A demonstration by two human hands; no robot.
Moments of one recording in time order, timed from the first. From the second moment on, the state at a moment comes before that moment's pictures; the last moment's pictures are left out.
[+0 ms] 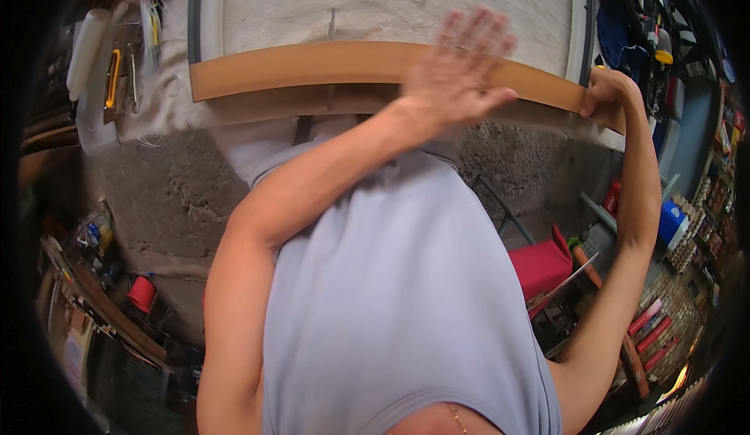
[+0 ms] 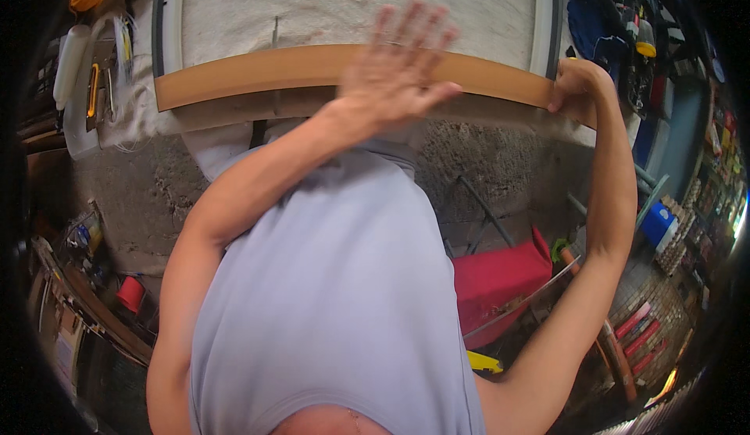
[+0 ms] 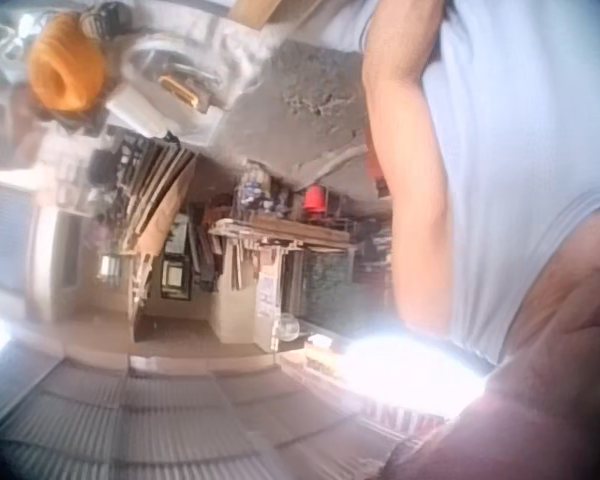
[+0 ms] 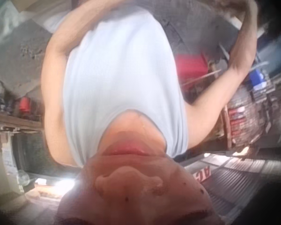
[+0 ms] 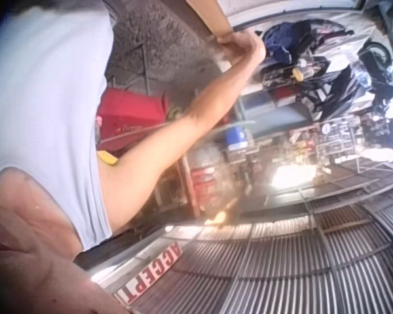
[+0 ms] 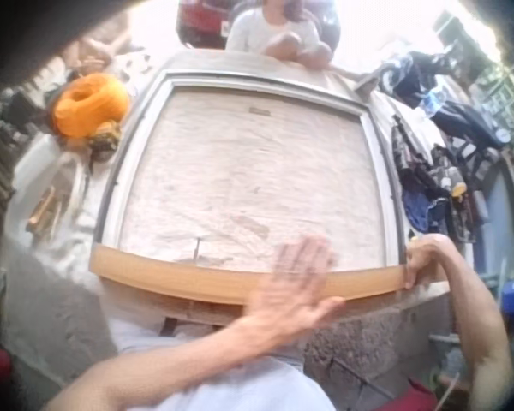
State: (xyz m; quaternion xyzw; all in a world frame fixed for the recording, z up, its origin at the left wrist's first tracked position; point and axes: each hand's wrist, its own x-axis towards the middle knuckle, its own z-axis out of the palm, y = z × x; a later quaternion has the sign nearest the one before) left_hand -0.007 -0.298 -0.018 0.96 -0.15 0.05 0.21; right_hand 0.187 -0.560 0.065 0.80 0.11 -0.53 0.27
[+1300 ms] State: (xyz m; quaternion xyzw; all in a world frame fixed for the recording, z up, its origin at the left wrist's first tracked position) left_hand -0.103 -0.163 -0.002 0.98 -0.09 0.01 0.15; right_hand -0.038 -0.498 -0.002 0.98 0.15 0.05 -0.09
